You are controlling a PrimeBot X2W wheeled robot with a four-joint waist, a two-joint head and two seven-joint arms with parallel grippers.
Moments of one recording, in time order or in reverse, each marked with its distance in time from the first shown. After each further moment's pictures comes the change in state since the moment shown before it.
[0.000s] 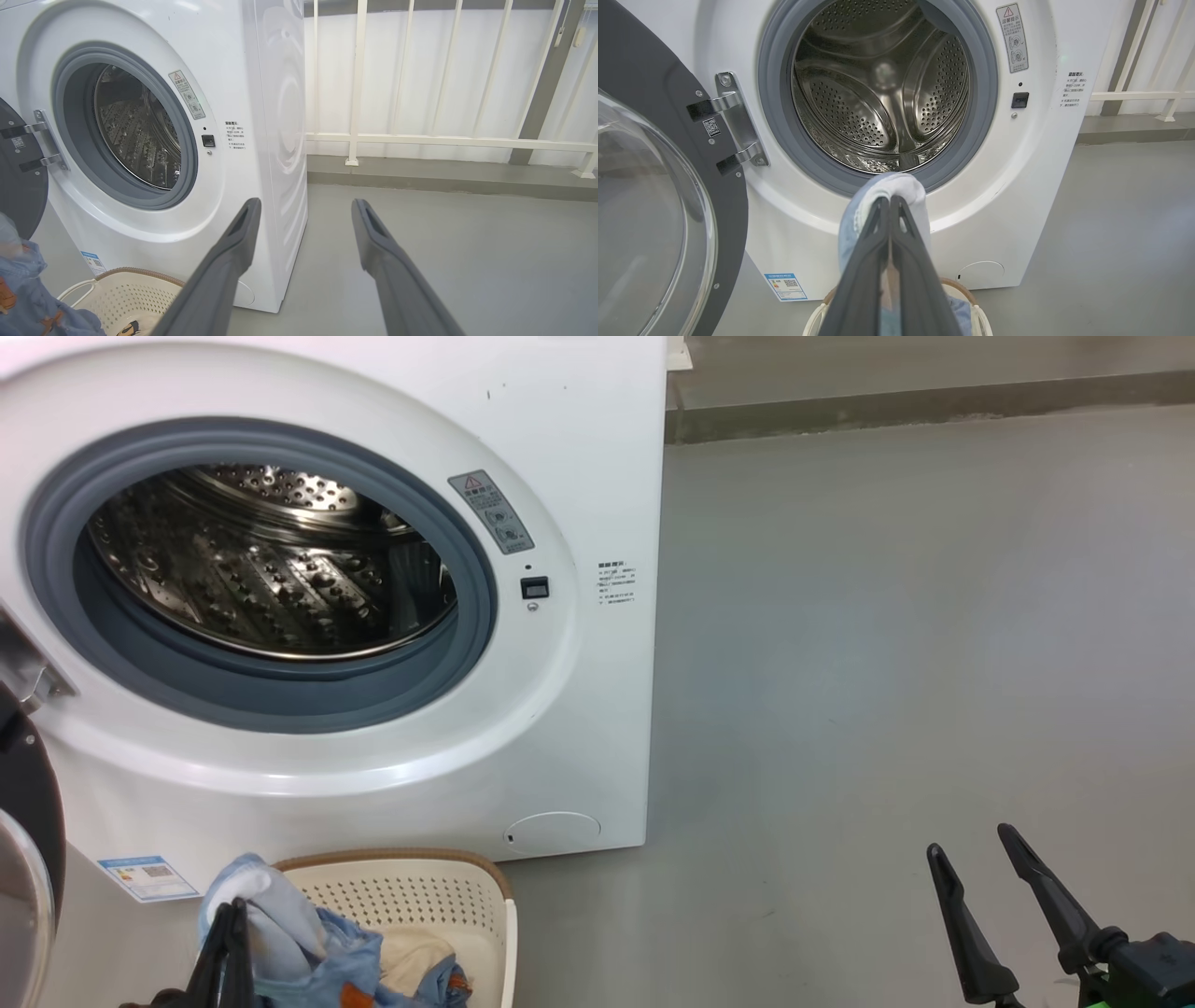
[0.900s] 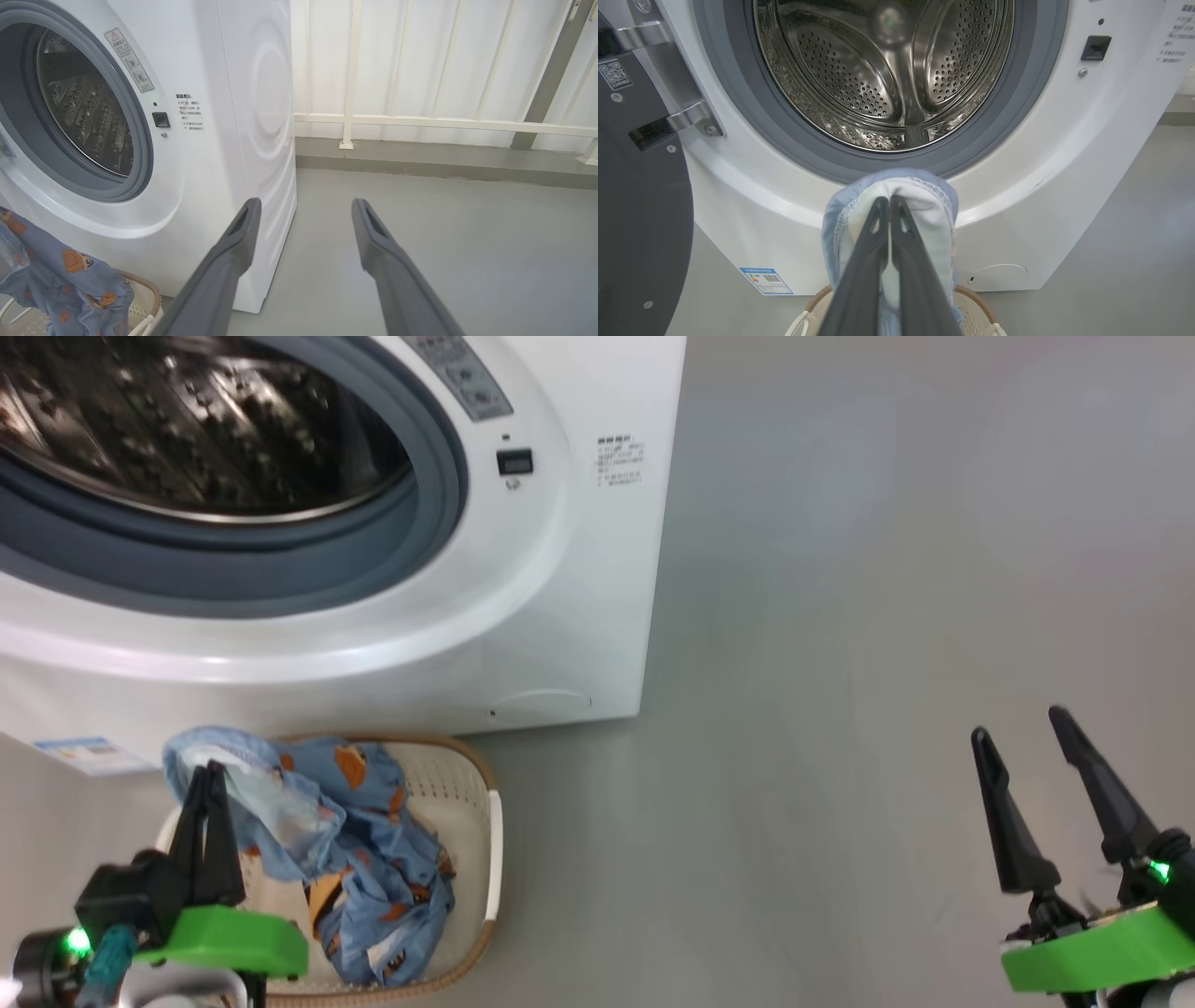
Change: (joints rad) left arm -0.322 -0.032 0.027 0.231 0.000 -0.011 -0.053; right arm -0.167 -0.047 -0.040 -0.028 0.029 0.000 0.000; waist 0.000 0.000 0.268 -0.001
